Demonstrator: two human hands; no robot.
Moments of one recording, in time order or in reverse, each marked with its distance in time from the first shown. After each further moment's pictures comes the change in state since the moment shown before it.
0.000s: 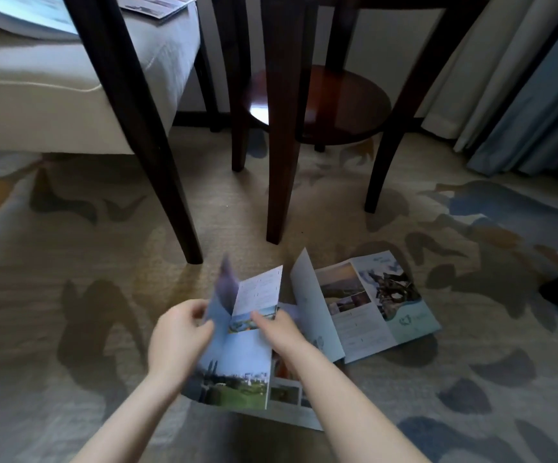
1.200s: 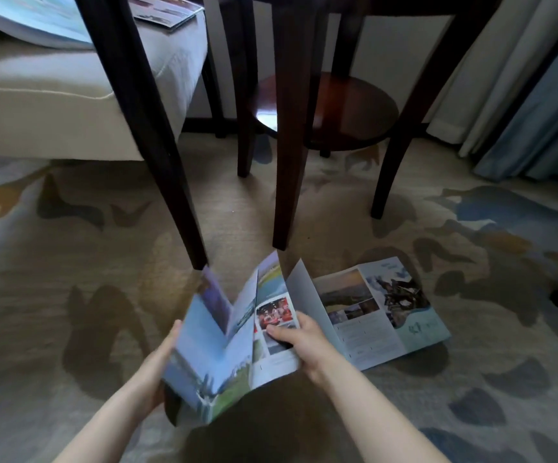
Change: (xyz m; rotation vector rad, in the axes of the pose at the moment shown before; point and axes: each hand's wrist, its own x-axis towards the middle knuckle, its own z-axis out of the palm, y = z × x) left_hand 0.010 -0.075 0.006 -1.048 -0.401 -0.746; right_hand -0.008 0.011 -0.025 0.319 -0.077 -0.078
